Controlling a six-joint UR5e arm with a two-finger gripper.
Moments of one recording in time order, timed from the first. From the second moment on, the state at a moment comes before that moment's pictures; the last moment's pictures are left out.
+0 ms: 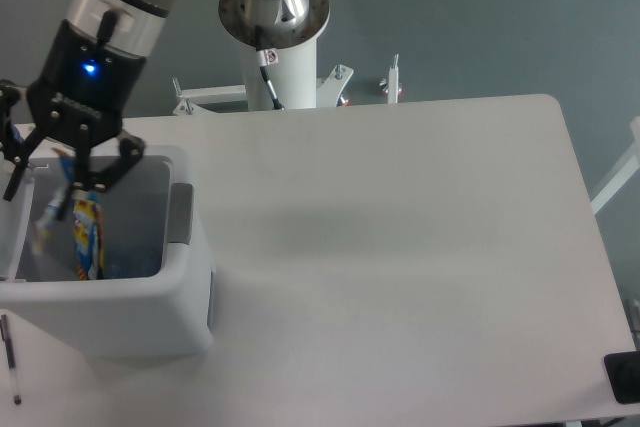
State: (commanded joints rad) arm 2.22 -1.69 -1.51 -0.79 1.00 -0.01
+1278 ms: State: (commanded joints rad) arm 2.25 -1.71 -1.48 -0.79 1.34 0.06
